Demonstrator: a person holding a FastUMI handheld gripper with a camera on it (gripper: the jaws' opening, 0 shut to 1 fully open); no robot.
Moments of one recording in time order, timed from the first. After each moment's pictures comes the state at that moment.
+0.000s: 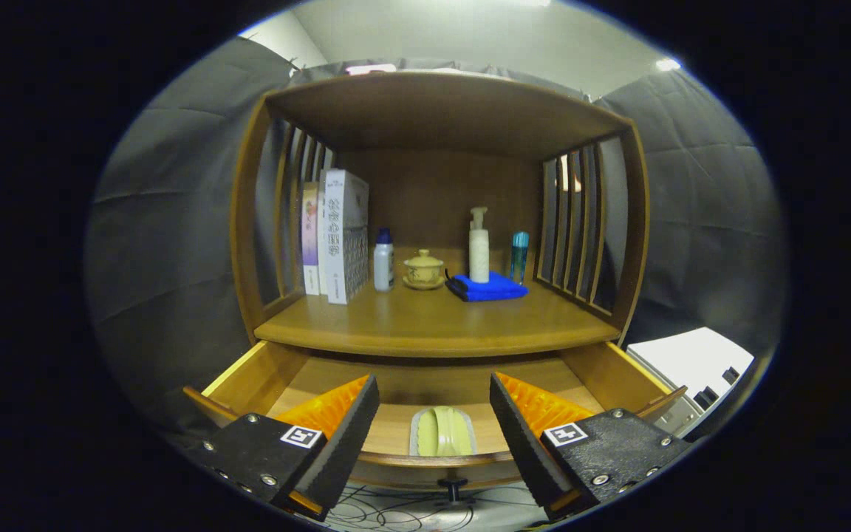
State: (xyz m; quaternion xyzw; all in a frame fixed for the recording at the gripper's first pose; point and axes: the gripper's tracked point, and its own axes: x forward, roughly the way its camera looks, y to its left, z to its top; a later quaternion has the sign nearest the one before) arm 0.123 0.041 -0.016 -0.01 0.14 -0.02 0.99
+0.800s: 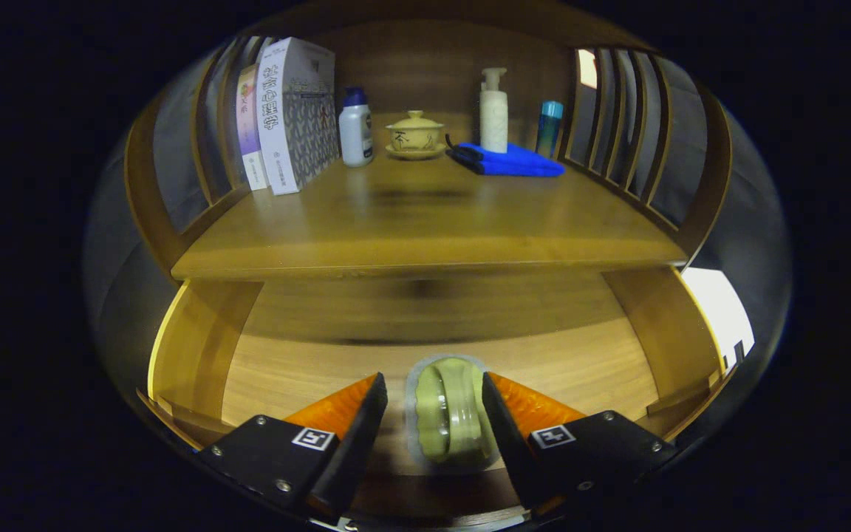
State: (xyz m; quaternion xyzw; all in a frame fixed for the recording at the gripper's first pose) arm 0.176 0.045 -0.119 0.01 0.40 -0.02 0.92
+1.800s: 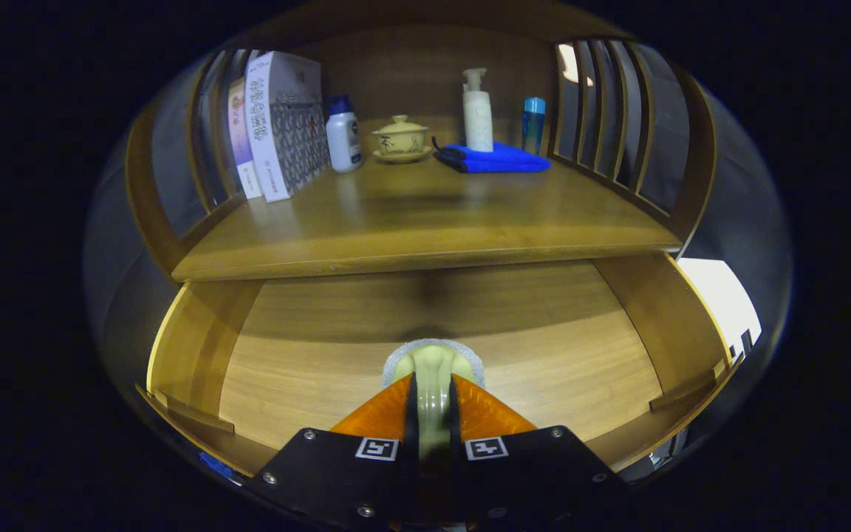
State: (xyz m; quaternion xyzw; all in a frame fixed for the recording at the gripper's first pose) arm 0.169 0.034 -0.115 0.02 0.36 -0.02 0.93
